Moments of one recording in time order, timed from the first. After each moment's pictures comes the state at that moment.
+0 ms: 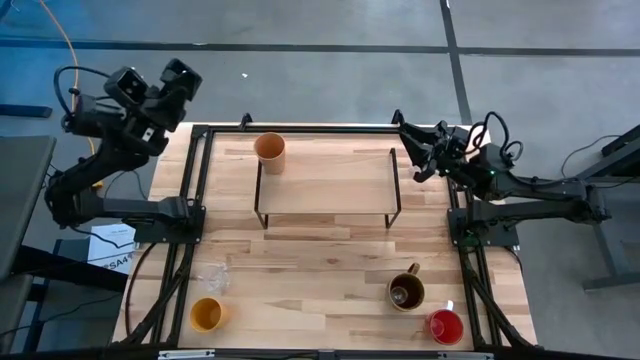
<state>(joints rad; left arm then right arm) 0.49 0.88 1.22 0.47 0.25 -0.48 -0.19 0.73 0.59 0.53 0.29 0.19</state>
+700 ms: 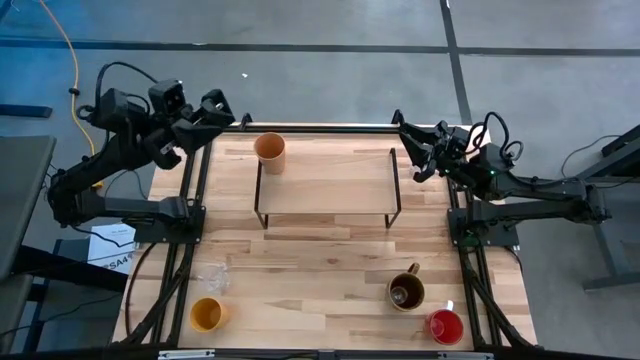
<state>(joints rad) 0.49 0.90 1.22 0.21 0.54 -0.69 -0.19 0.73 0.59 0.54 0.29 0.18</state>
